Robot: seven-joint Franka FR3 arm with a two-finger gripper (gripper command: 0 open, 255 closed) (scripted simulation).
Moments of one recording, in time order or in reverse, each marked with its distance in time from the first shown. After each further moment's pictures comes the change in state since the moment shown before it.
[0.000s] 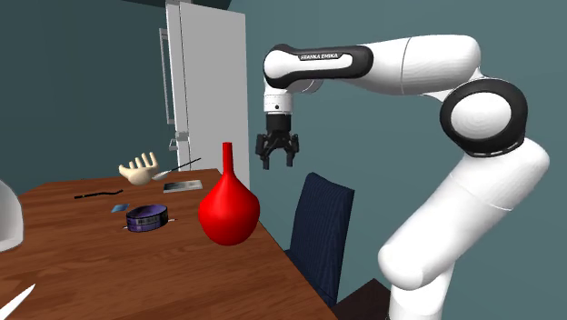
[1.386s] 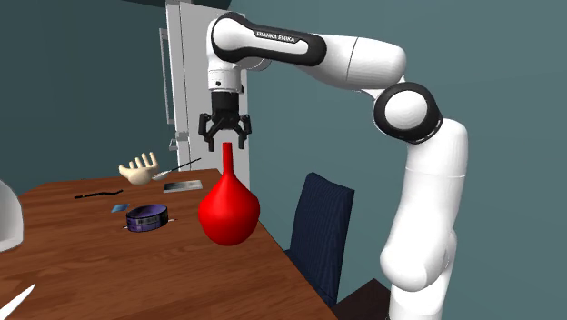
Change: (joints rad) arm 0.062 0.442 0.243 0.582 -0.133 -0.121 0.359
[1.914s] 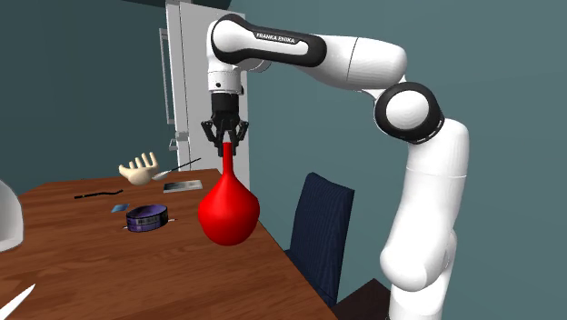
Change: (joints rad) arm -0.001 -0.008 -0.001 -0.019 0.004 0.013 -0.002
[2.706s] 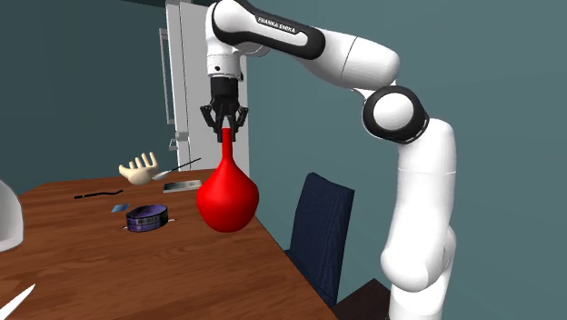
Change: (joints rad) arm 0.022 0.094 0.023 0.220 -0.047 -0.140 0.033
